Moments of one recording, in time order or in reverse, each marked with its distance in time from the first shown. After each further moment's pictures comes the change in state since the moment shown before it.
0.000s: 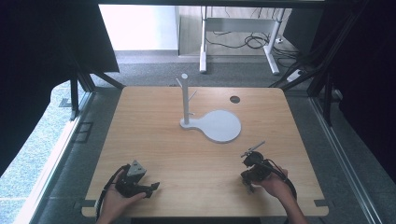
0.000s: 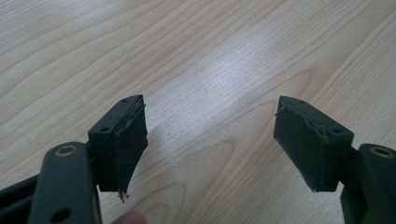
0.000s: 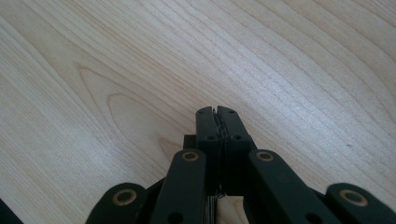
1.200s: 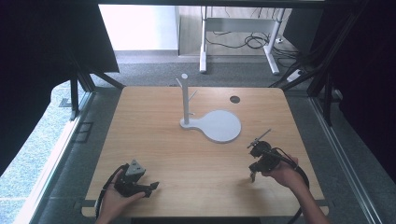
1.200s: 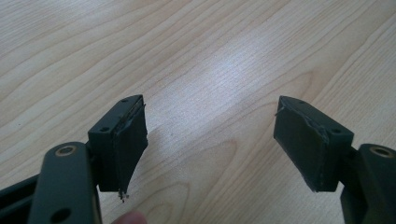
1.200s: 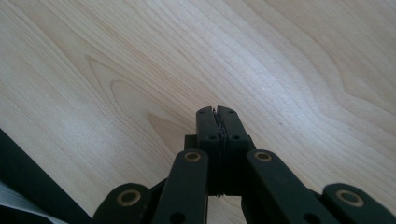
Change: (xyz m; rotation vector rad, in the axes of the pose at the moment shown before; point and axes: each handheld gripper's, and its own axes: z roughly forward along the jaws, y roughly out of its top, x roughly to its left) left arm 0.002 0.000 -0.001 -0.008 -0.006 -0.011; right arm -0.012 0.018 -0.050 0.060 -0.033 -0.048
